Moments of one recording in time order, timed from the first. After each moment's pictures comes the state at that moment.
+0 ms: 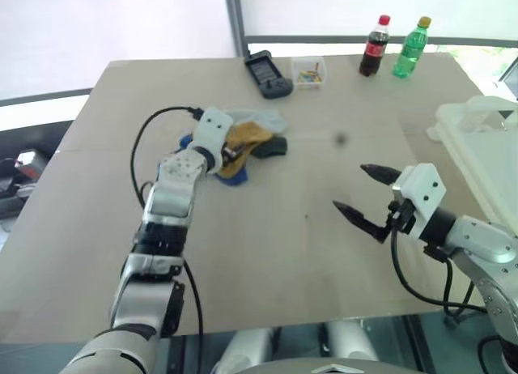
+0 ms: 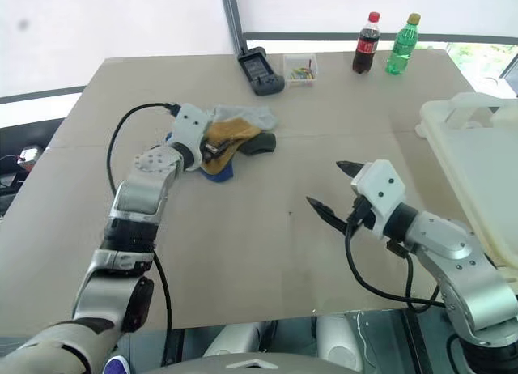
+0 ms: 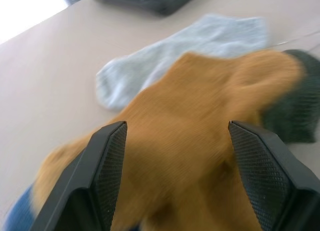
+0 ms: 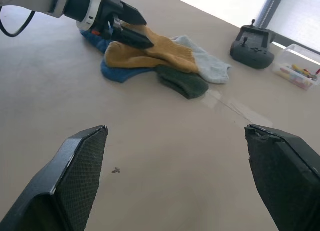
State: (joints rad) left arm -0.58 0.35 0.08 0.02 0.09 0.67 -0.32; right arm -0.07 -0.63 -0.09 -0.77 0.44 0.65 0.61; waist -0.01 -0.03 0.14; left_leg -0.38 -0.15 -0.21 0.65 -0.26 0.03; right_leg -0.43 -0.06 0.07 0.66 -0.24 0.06
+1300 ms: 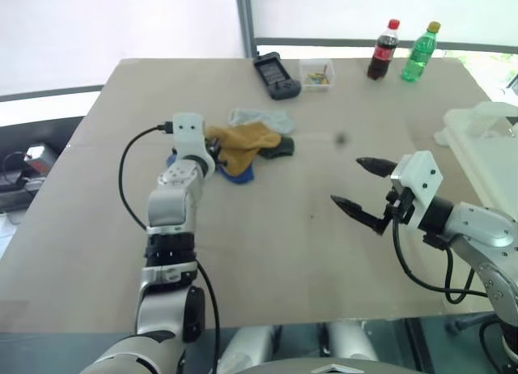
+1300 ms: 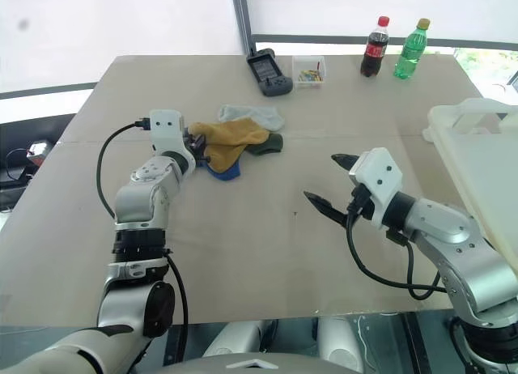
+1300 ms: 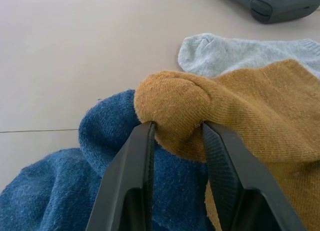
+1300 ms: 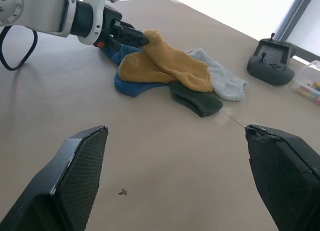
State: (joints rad) left arm -0.63 0.23 0.23 0.13 -0.07 0.67 -0.11; right arm -0.16 -0.65 -0.05 -0.70 0.48 0.65 0.60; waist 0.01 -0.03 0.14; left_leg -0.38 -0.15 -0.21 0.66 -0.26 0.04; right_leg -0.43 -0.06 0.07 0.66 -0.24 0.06
